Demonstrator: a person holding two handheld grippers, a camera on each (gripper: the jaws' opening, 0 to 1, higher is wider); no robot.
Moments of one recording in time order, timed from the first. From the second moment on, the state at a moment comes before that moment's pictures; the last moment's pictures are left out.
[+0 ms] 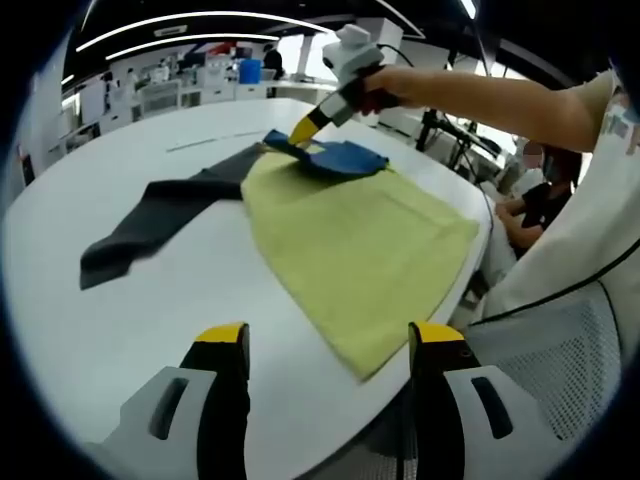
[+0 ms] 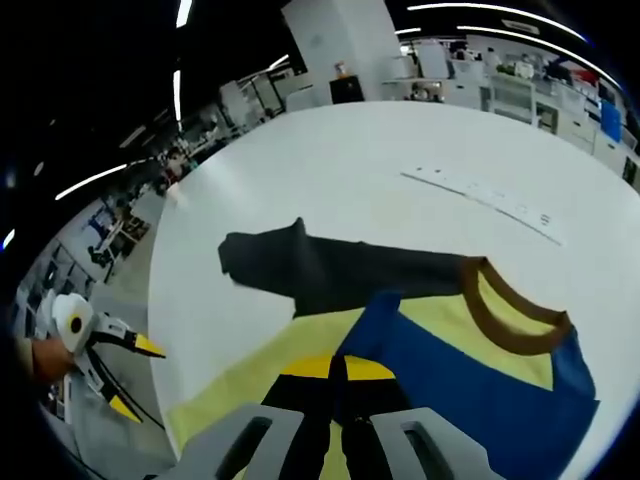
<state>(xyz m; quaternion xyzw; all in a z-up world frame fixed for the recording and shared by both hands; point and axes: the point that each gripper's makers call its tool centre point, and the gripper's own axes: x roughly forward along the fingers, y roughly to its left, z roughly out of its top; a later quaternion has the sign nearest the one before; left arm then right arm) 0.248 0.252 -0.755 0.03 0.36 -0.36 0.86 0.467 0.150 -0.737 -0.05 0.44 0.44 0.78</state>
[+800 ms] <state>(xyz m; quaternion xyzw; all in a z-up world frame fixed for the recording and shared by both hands) 0.243 0.256 -0.755 0.03 0.35 -0.36 0.86 0.460 0.162 -0.741 -0.05 0.44 0.45 0.78</state>
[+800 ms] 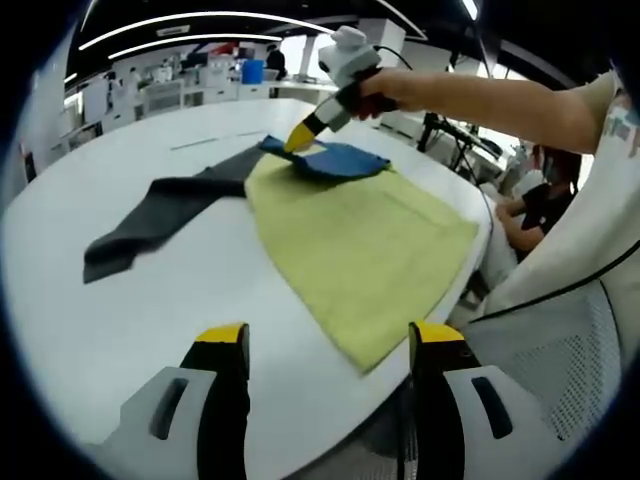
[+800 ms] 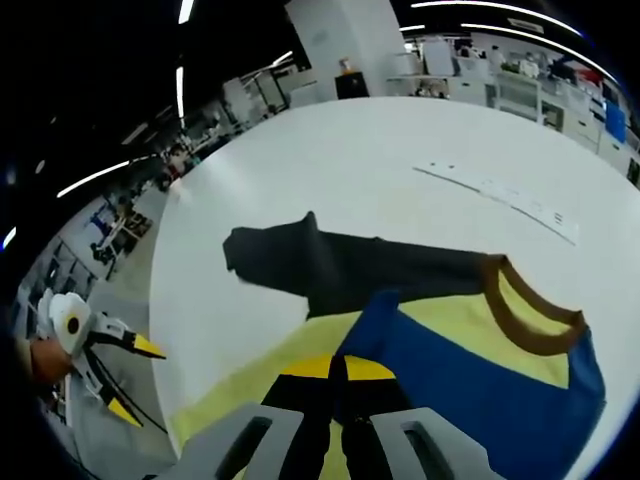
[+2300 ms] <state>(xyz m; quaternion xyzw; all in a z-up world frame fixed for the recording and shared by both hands) 0.258 0.262 -0.745 0.04 0.34 -0.34 0.88 0.463 0.083 -0.725 -0.07 0.31 0.39 0.86</state>
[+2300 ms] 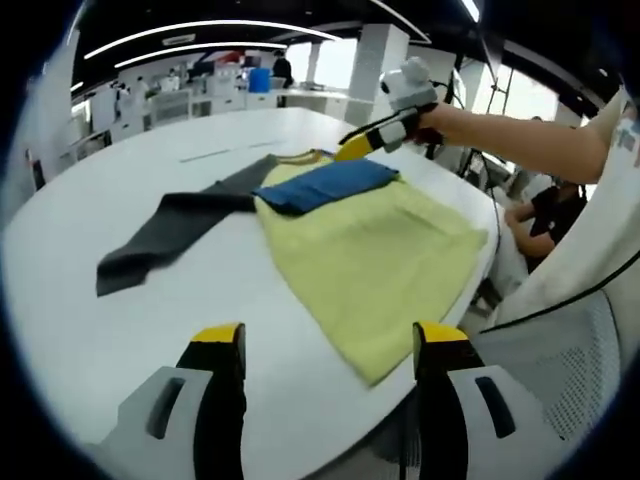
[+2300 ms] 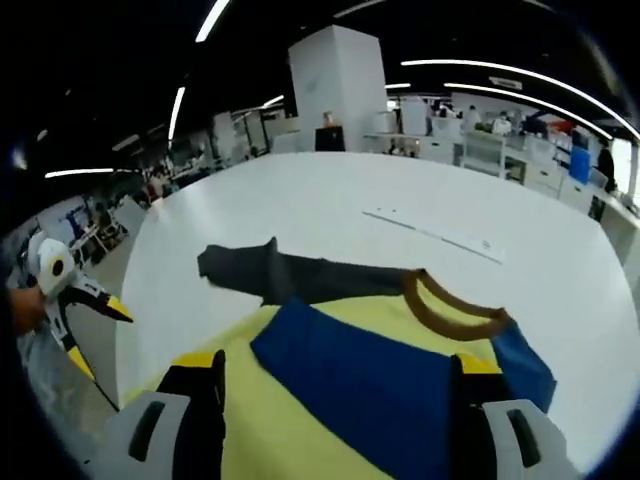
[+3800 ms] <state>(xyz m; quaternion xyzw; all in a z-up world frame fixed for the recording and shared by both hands) 0.291 0.291 -0.746 0.01 0.35 -0.24 0.91 0.389 0.007 -0.708 -0.07 0.27 0.39 0.88</state>
